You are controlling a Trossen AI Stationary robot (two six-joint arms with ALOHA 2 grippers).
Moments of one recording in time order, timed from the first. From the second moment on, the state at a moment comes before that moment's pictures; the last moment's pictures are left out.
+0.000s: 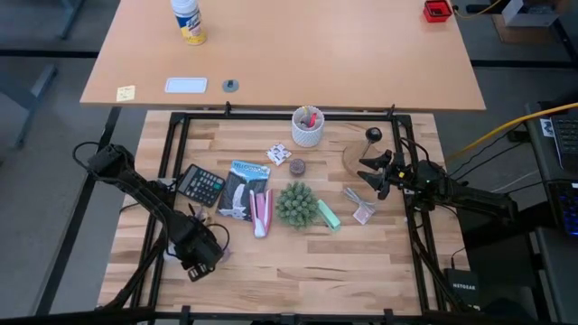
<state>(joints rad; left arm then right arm) -0.69 1.53 0.86 -0.87 0.44 -1.27 -0.23 0.00 0.02 0.00 0.04 0.36</state>
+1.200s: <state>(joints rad) -0.69 1.53 0.86 -0.98 0.35 -0.79 -0.23 0.00 0.02 0.00 0.04 0.36</state>
